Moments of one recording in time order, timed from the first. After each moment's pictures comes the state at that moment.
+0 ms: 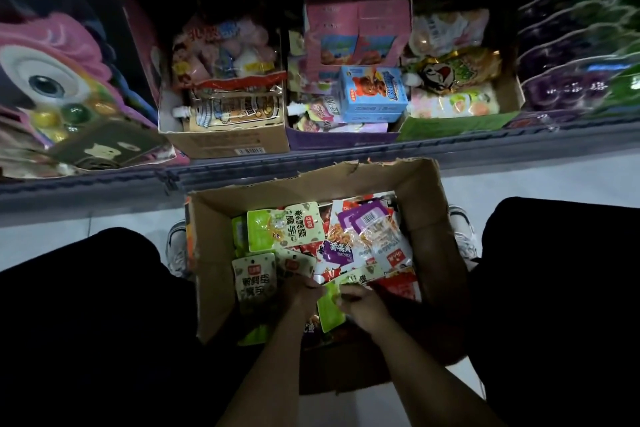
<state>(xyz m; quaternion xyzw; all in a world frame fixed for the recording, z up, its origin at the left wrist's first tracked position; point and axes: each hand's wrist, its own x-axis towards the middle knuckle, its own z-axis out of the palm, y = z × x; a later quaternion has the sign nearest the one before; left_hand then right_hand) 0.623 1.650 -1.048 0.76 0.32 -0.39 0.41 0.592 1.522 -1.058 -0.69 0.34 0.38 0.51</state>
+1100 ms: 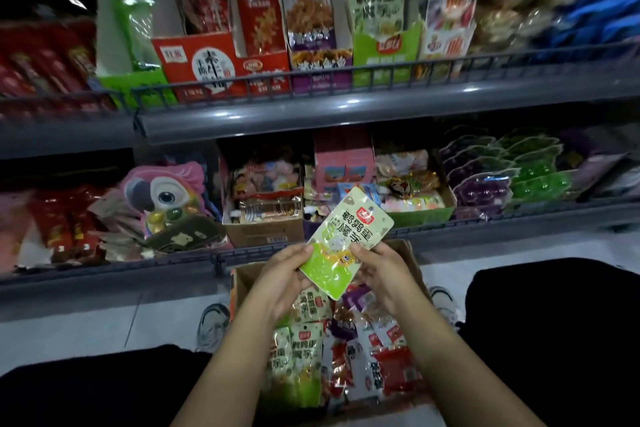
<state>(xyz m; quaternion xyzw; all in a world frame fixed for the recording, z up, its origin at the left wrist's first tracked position) 0.677 1.682 -0.805 0.53 0.18 -0.22 0.80 0.666 1.508 -0.821 -0.55 0.19 0.13 0.80</state>
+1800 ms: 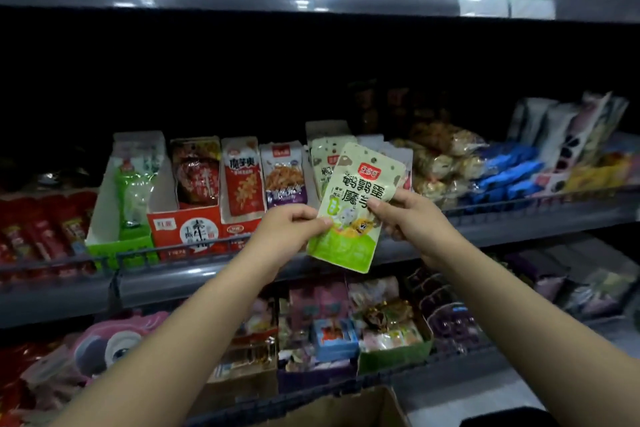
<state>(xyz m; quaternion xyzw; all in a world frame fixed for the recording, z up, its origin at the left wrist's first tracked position) 0.791 1.632 -0.563 0.78 -0.12 -0.03 0.62 0.770 1.437 -0.557 -0.76 -0.02 -0.10 0.65</state>
